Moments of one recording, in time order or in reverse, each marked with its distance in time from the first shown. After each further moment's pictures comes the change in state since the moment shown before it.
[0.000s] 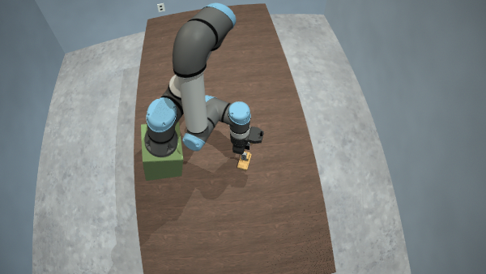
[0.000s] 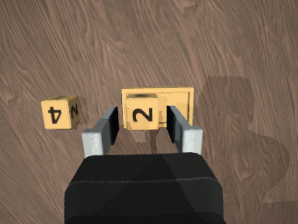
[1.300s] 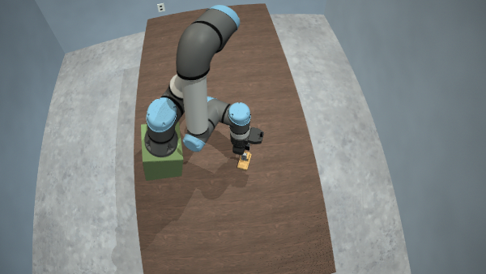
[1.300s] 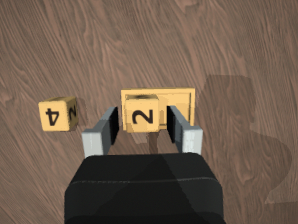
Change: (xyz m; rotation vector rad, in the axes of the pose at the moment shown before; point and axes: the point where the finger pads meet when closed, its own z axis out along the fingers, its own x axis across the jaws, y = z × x) arm 0.000 0.000 0.006 0.001 0.000 0.000
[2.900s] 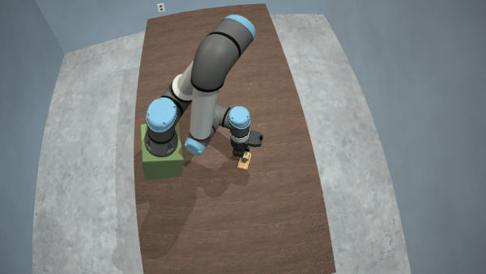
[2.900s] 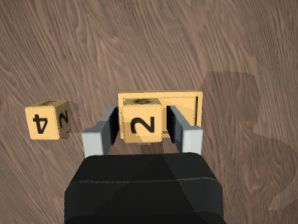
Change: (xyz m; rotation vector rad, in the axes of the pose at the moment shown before) arm 0.000 0.000 0.024 -0.001 0.000 0.000
